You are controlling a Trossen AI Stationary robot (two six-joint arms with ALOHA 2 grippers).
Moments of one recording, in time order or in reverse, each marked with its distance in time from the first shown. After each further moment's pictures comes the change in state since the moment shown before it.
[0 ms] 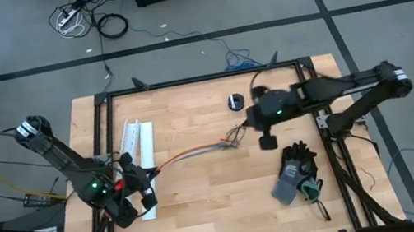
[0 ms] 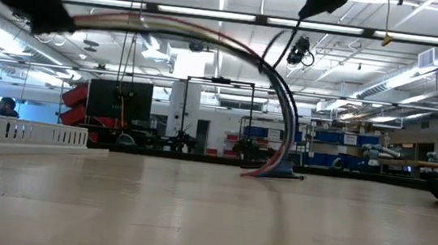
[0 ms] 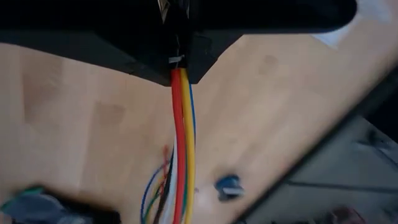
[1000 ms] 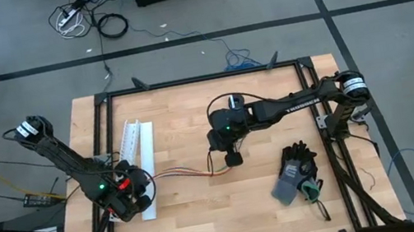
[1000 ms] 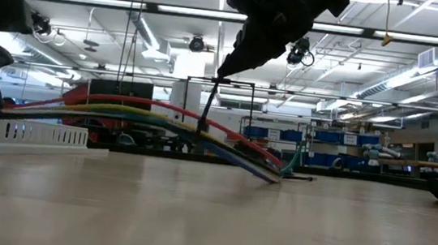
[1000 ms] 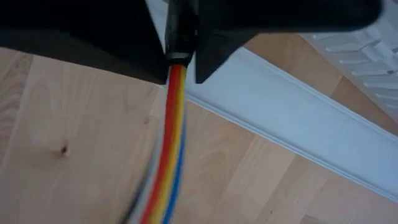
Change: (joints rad) left arm 0.000 0.000 -0.234 0.021 0.402 -0.234; right arm -0.097 0.424 0.000 0.423 -0.302 -0.114
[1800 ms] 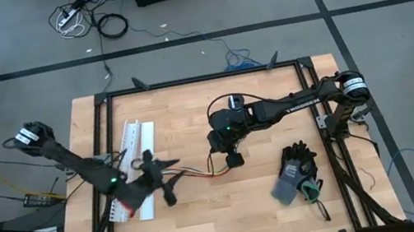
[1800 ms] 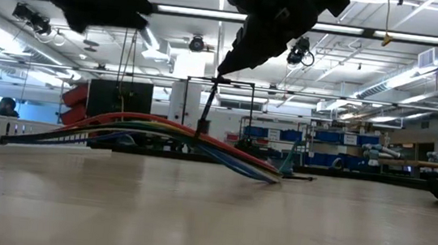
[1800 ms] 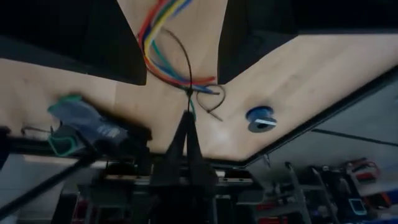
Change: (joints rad) left arm 0.236 0.109 0.026 1.111 -0.373 0.901; right arm 0.000 -0.001 0.000 0.001 -0.042 0.001
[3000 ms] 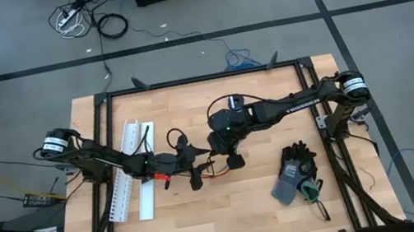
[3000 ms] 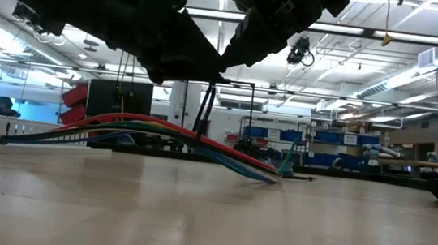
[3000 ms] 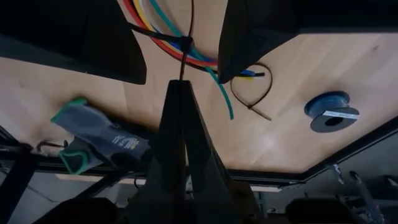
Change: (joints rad) left arm 0.376 0.355 0.075 0.389 0.569 0.184; right arm 0.004 -0.001 -0.001 0.017 -0.055 -0.009
